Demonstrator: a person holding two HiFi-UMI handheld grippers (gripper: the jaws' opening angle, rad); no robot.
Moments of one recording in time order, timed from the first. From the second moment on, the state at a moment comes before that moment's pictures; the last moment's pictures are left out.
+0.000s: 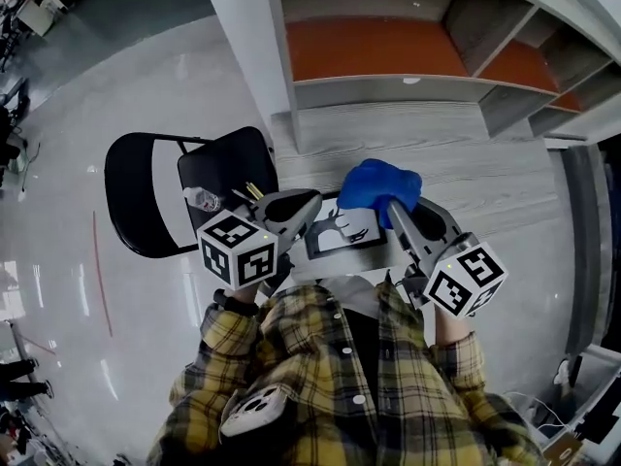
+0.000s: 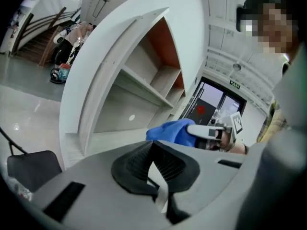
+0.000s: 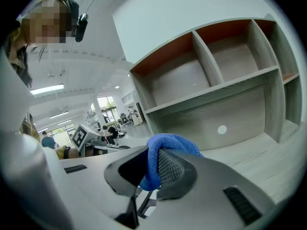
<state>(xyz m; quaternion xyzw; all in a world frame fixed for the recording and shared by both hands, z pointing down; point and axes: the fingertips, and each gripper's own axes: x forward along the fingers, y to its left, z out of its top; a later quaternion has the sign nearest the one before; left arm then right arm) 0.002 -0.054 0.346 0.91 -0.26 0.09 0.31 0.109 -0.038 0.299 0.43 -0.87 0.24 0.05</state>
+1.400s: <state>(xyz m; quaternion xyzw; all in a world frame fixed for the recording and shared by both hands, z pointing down) 0.002 -0.035 0.295 0.93 -0.24 0.06 0.26 0.087 -0.027 0.277 0.41 -0.88 0.23 0.03</state>
